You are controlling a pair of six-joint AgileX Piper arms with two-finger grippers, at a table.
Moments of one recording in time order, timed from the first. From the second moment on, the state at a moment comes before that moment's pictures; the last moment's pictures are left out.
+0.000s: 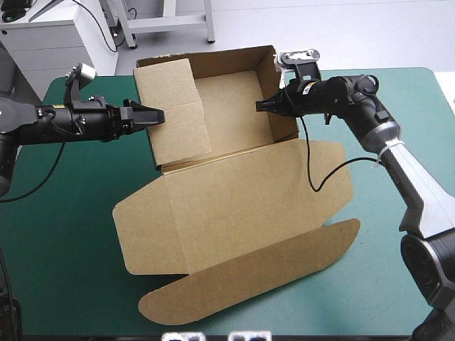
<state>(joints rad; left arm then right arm) 0.10 1.42 -1.45 -1.06 1.21 0.46 0.34 1.76 -1.76 0.27 0.76 -0.07</state>
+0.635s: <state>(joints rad) -0.11 1.43 -1.45 -0.54 1.00 0.02 0.44 1.77 -1.77 0.11 0.78 0.04</state>
